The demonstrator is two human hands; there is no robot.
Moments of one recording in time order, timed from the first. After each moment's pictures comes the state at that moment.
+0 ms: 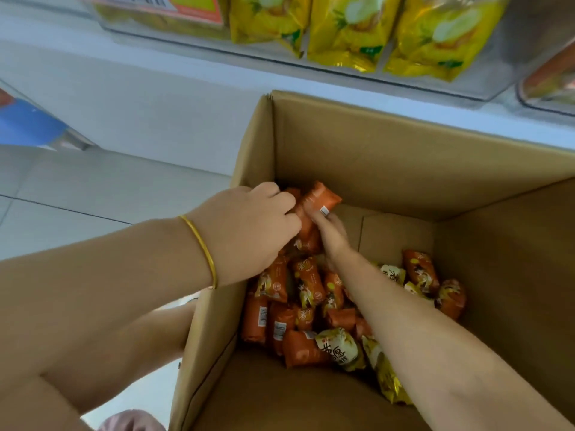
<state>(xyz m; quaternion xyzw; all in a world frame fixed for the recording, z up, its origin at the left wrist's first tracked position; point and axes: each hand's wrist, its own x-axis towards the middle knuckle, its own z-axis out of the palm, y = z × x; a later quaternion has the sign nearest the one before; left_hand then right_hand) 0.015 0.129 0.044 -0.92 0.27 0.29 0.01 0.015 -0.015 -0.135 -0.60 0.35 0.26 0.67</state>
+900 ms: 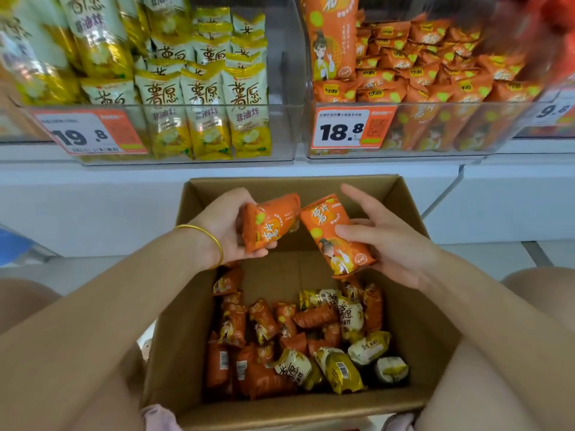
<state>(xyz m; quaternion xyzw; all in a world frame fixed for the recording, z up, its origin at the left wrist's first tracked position) -0.010 0.051 0.115 -0.63 -0.18 0.37 -0.65 -0.086 -0.163 0.103 -0.66 0.14 0.17 0.71</state>
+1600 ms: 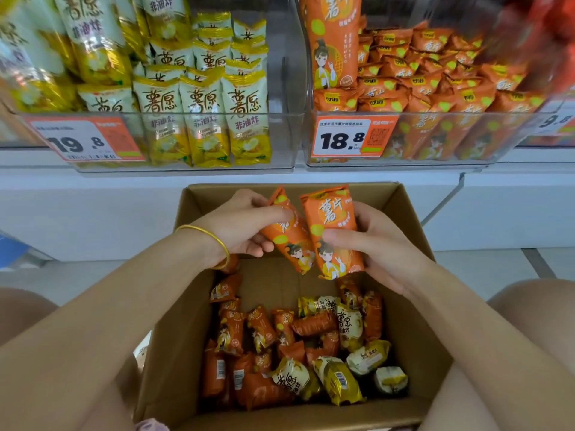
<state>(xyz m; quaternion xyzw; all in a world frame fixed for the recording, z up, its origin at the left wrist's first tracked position) -0.002 0.038 0.123 -0.77 -0.01 0.32 -0.55 -0.078 -0.151 0.104 -0.66 0.05 0.13 0.74</state>
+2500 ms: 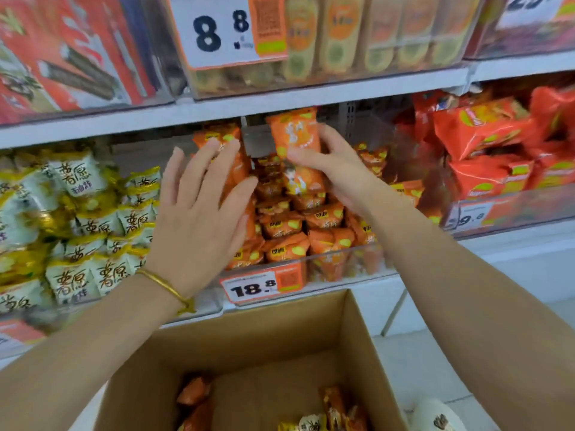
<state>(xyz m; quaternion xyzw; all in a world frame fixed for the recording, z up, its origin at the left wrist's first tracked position) 0.093 -0.065 0.224 -0.84 0.38 -0.40 0.05 0.114 -0.292 0.230 -0.68 -0.02 -0.11 0.73</state>
